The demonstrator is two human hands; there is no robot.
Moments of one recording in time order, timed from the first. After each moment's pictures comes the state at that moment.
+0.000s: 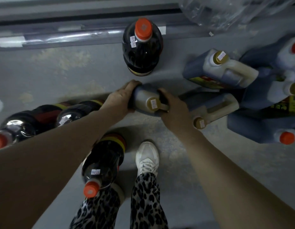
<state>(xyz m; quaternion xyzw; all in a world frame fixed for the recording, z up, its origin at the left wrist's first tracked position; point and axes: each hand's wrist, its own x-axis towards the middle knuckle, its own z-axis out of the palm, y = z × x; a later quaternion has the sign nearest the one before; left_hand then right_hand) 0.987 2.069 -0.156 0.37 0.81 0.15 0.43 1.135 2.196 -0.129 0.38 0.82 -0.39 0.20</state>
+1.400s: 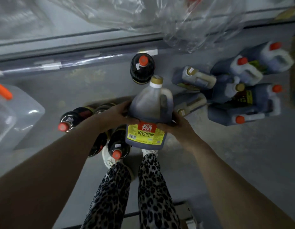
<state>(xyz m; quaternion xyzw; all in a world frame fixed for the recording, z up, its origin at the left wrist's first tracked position) 0.975 2.021 0.015 0.15 0.64 0.33 0.67 1.189 2.168 0.019 0.48 0.51 -0.71 0.10</state>
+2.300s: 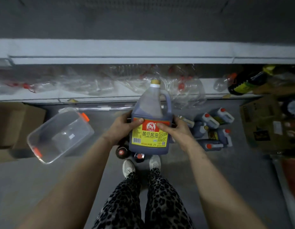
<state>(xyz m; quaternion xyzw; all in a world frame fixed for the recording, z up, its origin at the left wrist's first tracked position) 0.967 1.907 0.427 0.10 0.67 0.54 0.49 1.116 2.078 0.427 0.42 0.58 -0.70 0.00</state>
